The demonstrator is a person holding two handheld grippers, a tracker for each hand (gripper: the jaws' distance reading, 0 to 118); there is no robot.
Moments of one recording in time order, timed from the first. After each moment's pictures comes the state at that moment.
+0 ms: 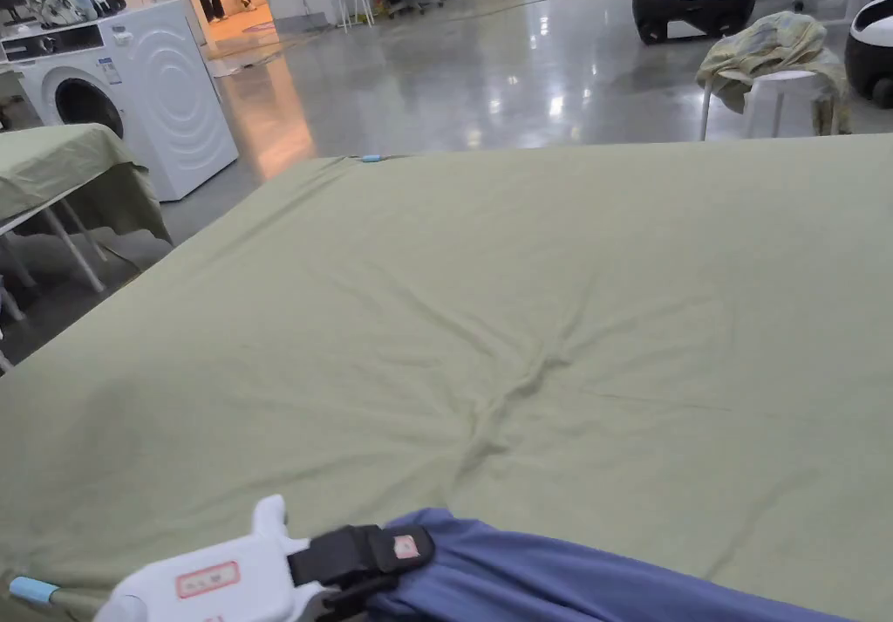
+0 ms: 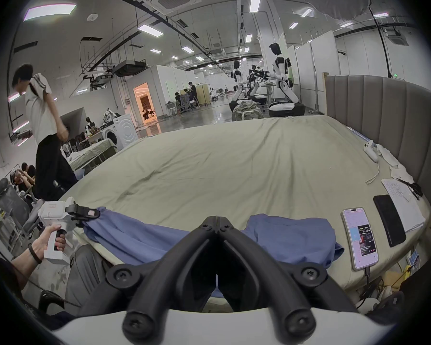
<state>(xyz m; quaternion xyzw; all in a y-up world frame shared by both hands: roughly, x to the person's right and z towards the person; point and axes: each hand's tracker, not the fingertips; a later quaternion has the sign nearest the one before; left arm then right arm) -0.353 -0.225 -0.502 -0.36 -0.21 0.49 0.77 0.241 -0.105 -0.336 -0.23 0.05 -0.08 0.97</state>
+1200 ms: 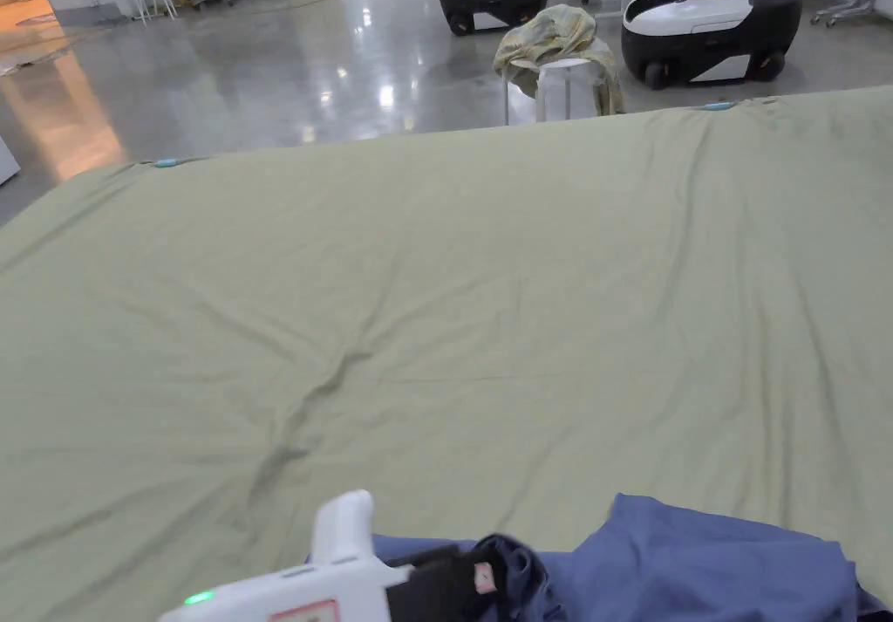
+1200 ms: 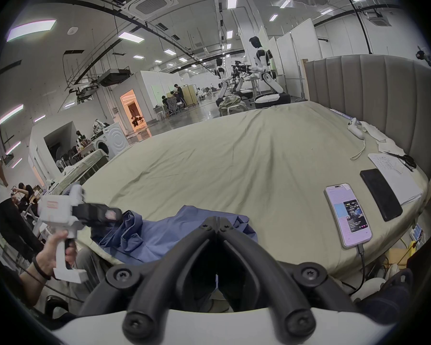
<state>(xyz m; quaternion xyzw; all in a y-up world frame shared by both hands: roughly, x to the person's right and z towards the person) -0.109 -0.225 -0.508 -0.44 -0.35 0.26 0.78 0.274 -0.128 -0.308 -0.25 0.02 -0.13 0.96</state>
